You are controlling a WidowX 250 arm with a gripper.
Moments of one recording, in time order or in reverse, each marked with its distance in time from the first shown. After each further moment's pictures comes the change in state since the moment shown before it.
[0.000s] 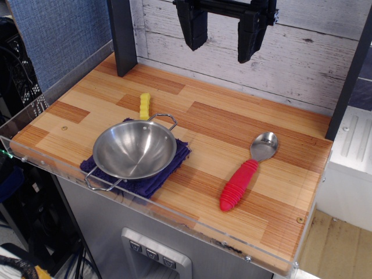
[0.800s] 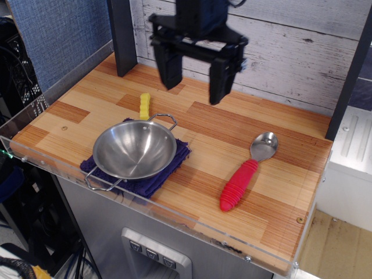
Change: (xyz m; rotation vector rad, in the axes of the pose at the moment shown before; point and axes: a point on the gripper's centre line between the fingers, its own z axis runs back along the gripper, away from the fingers) arm -0.034 0.018 -0.036 0.011 0.089 -0.003
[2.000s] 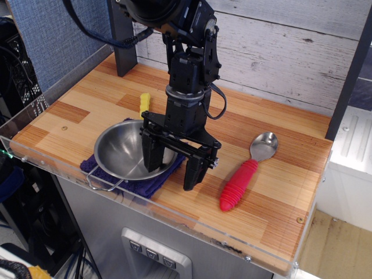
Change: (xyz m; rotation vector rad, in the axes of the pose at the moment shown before) arm -0.029 0.011 -0.107 0.034 0.253 0.001
